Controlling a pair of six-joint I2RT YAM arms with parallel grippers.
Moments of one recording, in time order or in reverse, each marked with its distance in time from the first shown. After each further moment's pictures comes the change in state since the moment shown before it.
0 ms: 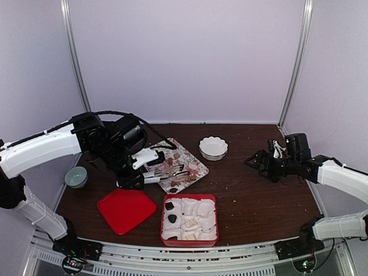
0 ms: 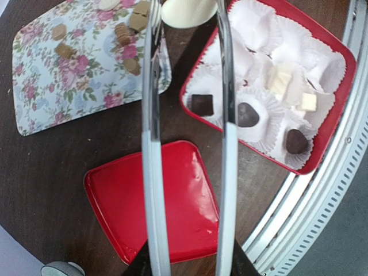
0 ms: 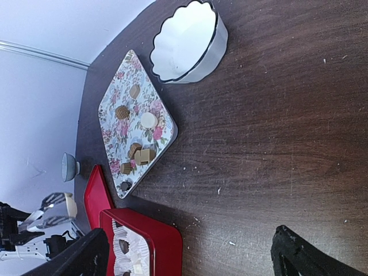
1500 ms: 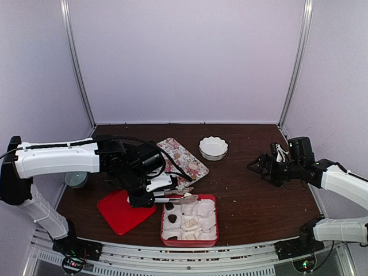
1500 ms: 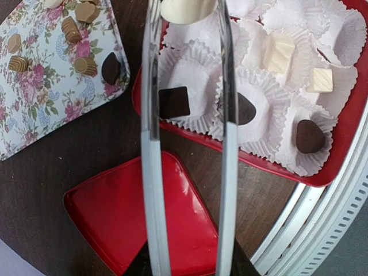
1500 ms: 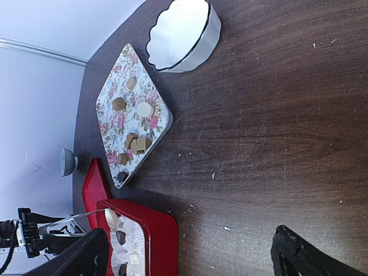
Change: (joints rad) left arm -0.136 0.092 -0.131 0.131 -0.063 0.039; right arm 0.000 -0.085 -0.041 -0.058 0.001 -0.003
